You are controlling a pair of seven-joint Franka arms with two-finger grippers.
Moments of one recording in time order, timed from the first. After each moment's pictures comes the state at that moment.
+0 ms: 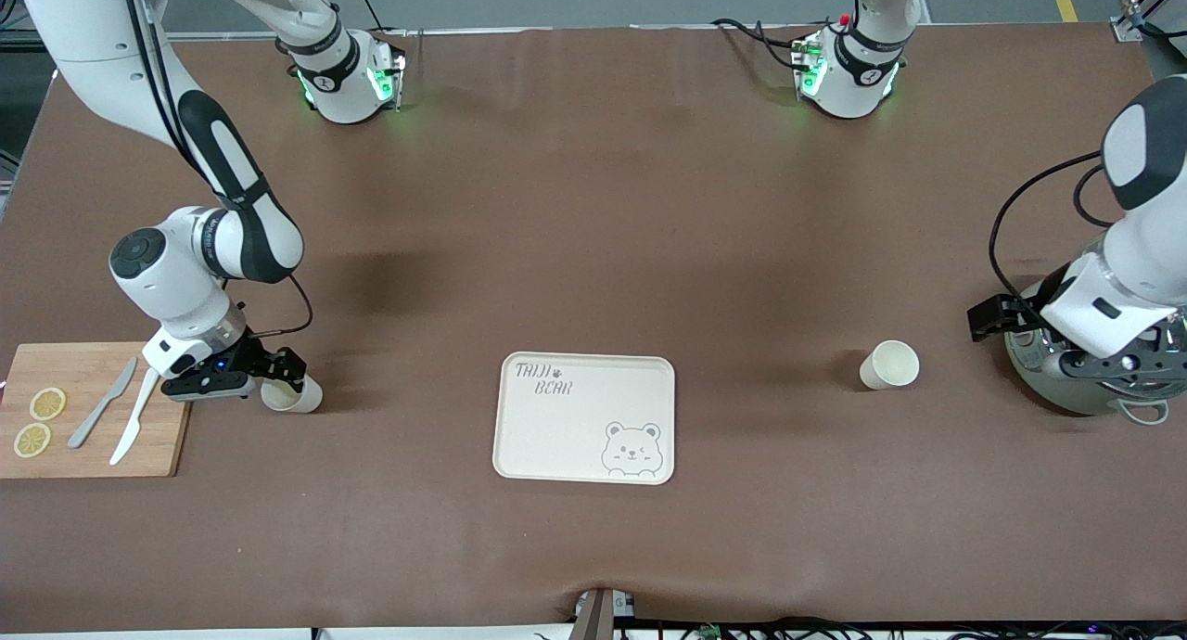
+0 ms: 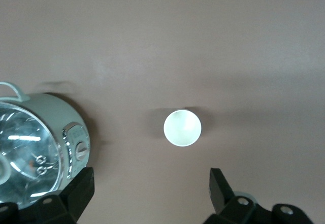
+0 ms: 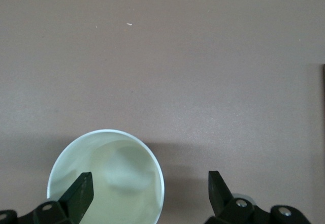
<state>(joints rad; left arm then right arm) 0.42 0.30 -0.56 -1.50 0.23 1.76 -0.12 -0.05 0.46 0.01 -2.11 0.13 2.86 -0.26</state>
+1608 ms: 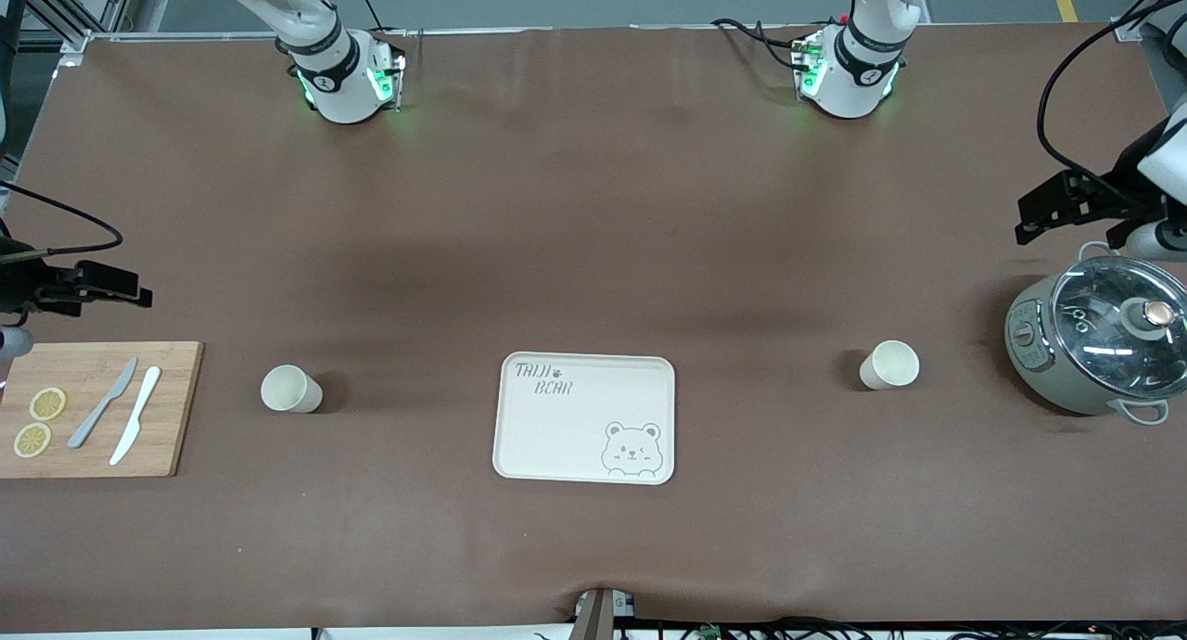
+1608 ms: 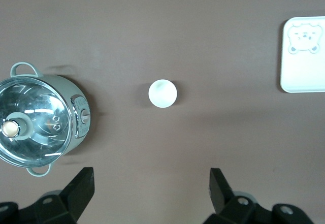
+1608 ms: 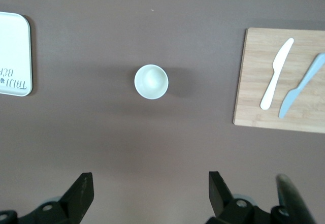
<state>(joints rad) -0.03 0.09 -0.05 -1.39 0.01 1.51 0.01 -0.12 0.28 0.01 -1.35 0.08 1.51 -0.19</state>
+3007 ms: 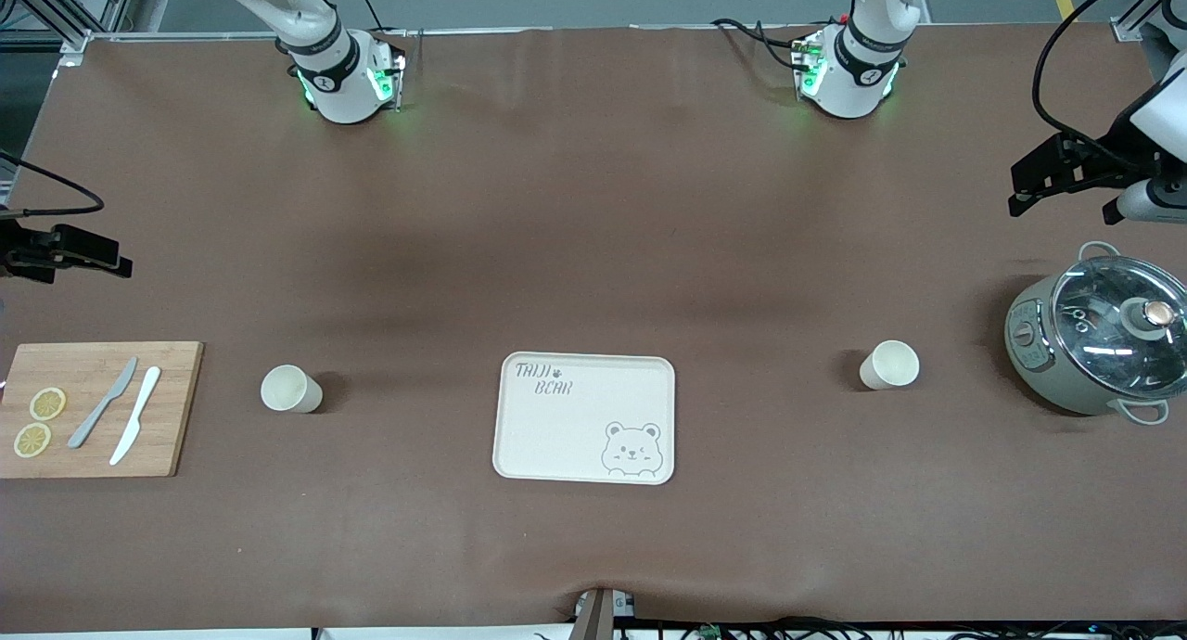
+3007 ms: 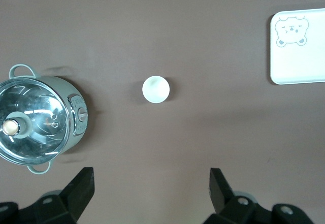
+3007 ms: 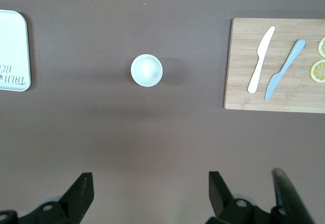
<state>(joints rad) -0.07 0.06 -0.04 -1.39 0.01 1.48 0.00 -0.11 0.22 0.01 -1.34 0.04 1.46 -0.15</state>
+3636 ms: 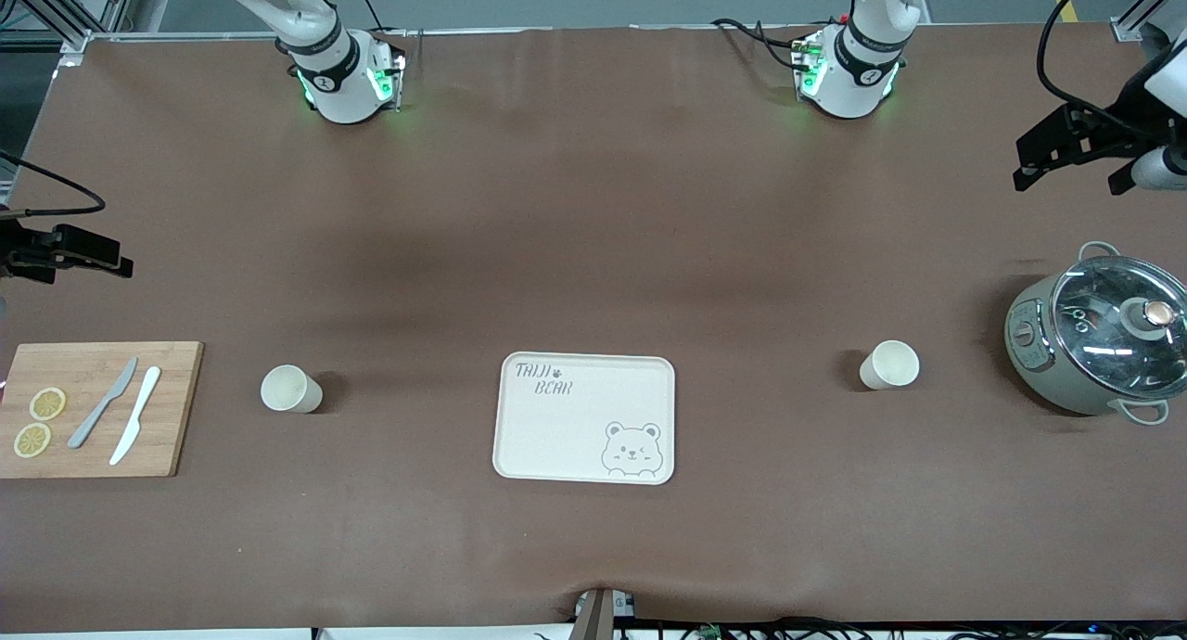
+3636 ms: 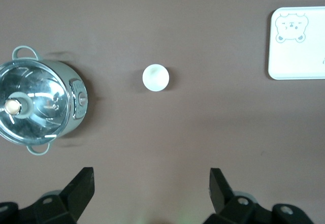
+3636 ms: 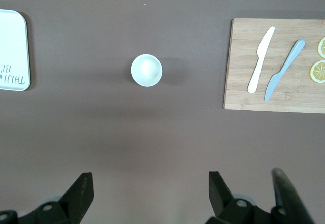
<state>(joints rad) -0.08 0.01 -0.04 -1.39 0.01 1.41 -0.04 -0.11 0.22 0.01 -1.34 0.04 1.46 -0.15</state>
